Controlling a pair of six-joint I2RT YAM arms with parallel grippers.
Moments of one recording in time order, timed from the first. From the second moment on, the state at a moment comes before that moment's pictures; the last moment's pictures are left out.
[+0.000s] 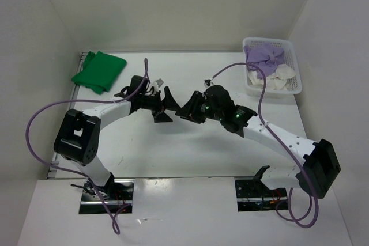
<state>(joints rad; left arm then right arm) -0.33 1.65 0.99 -0.17 0.83 -0.84 0.77 1.26 0.94 -0.17 -0.15 1.09</state>
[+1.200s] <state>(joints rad) -0.31 1.52 1.05 -0.34 0.70 -0.55 -0.20 2.44 2.50 -0.74 0.16 0.62</state>
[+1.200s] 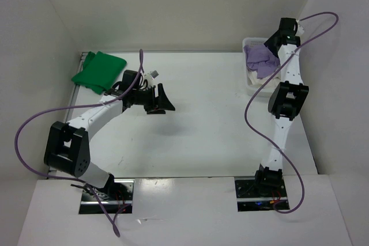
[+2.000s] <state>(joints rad) -0.31 1.41 1.01 -0.36 0.62 -0.57 -0.20 2.47 2.49 -0.78 0.13 0.59</state>
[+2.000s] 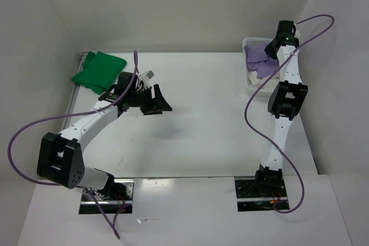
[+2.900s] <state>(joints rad) -0.18 1.37 1.09 -0.40 0.48 -0.70 0.07 1.64 2.24 -0.66 -0.07 0.60</state>
